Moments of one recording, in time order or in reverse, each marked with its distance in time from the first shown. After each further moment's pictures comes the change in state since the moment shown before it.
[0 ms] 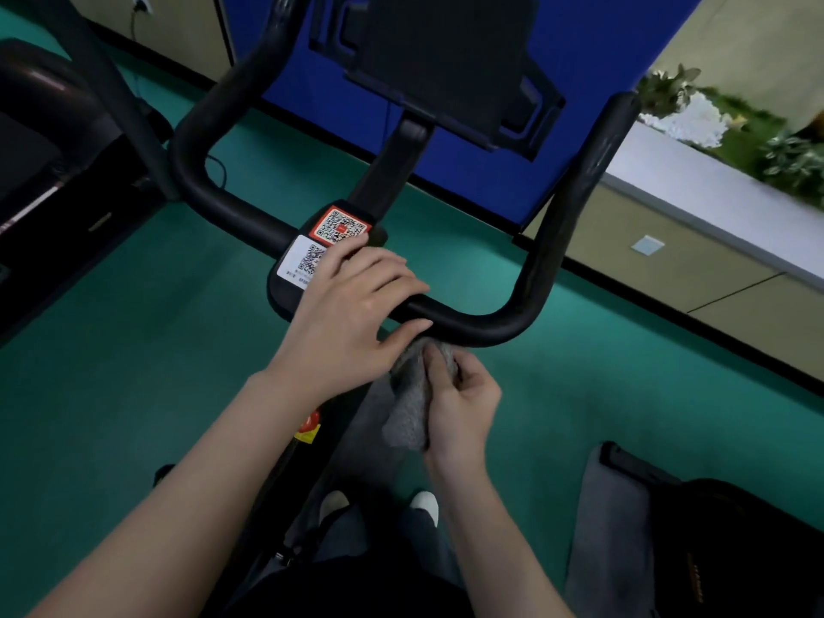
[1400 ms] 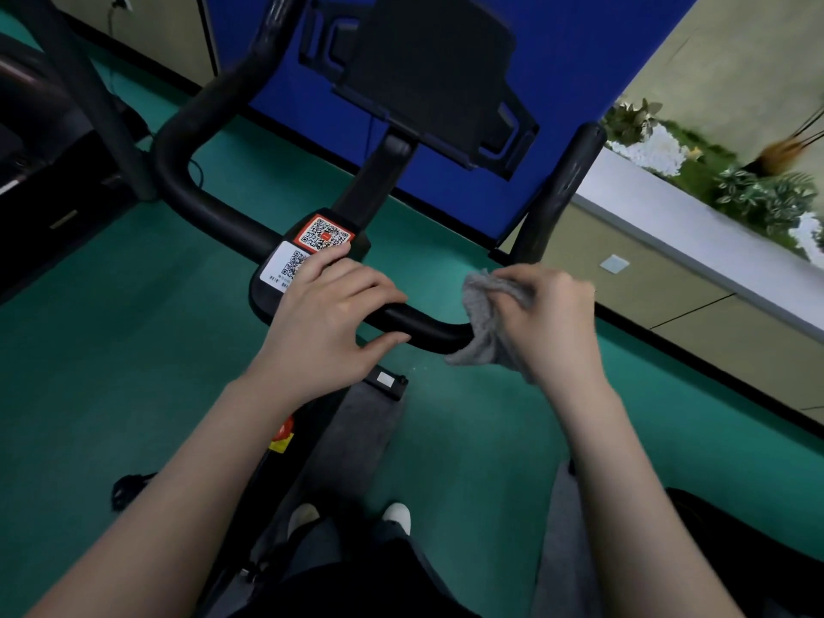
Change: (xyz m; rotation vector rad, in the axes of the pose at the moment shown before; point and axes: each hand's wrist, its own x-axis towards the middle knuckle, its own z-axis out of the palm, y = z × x) left_hand -0.002 -0.003 0.004 -0.036 0.039 -0.042; right_hand 0.063 -0.124 -0.031 -1.210 -0.196 -0.713
